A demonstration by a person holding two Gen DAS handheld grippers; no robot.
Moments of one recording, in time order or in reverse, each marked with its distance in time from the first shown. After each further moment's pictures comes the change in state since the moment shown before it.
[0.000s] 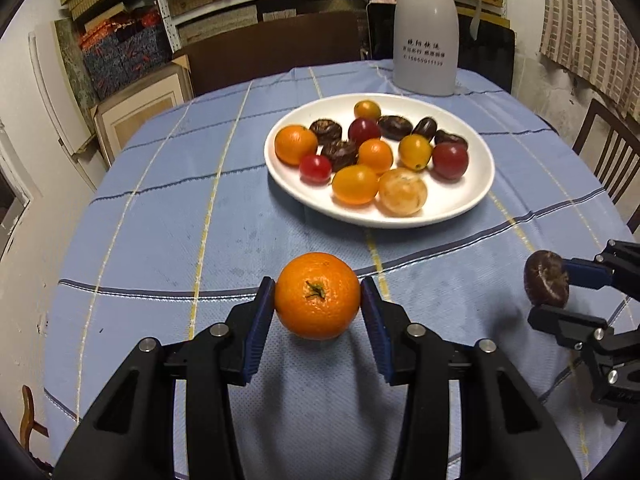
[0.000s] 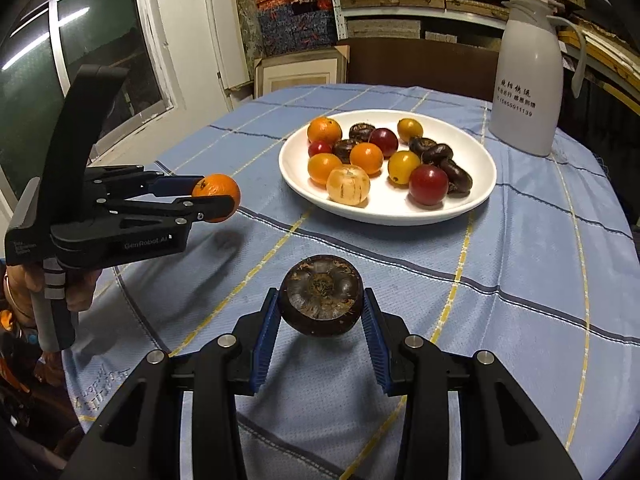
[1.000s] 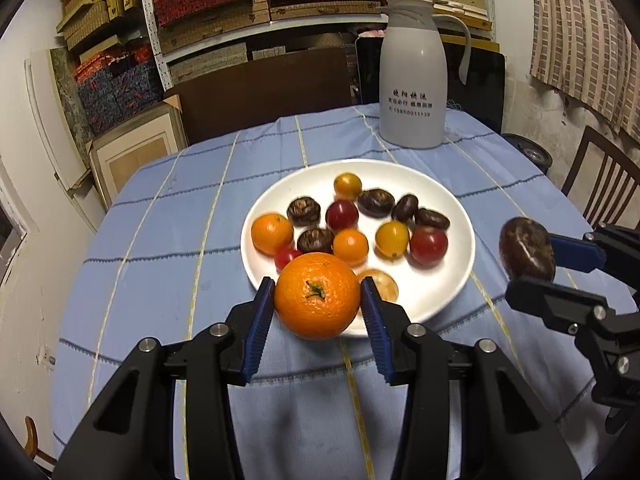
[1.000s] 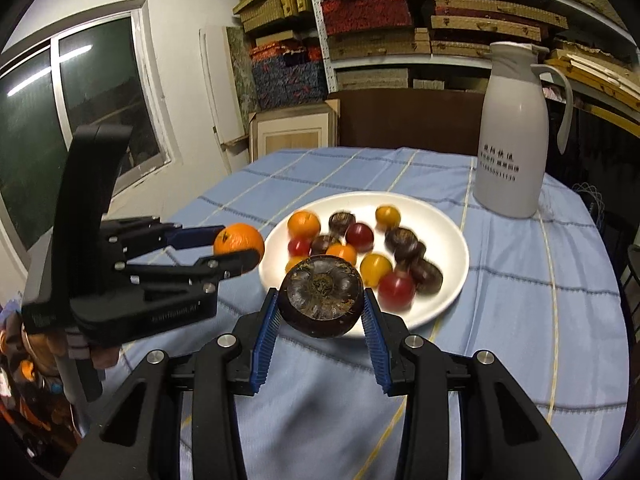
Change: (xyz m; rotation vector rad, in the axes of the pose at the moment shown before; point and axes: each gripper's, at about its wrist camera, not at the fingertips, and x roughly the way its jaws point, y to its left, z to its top) left arm -0.004 -0.018 0.068 0.021 -0.115 -0.009; right arm -0.020 -0.034 0.065 0.027 -0.179 0.003
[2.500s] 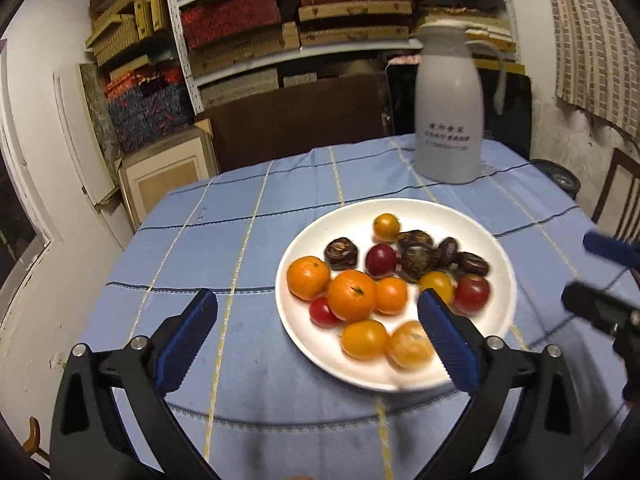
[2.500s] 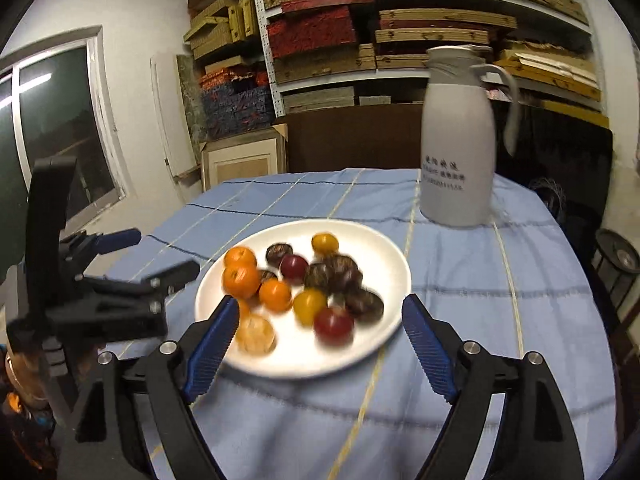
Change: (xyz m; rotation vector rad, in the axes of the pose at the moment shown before) left arm 0.003 0.005 0.012 -0.026 -0.114 0.107; right arm -0.002 -0.034 -0.005 0.111 -0.094 -0.139
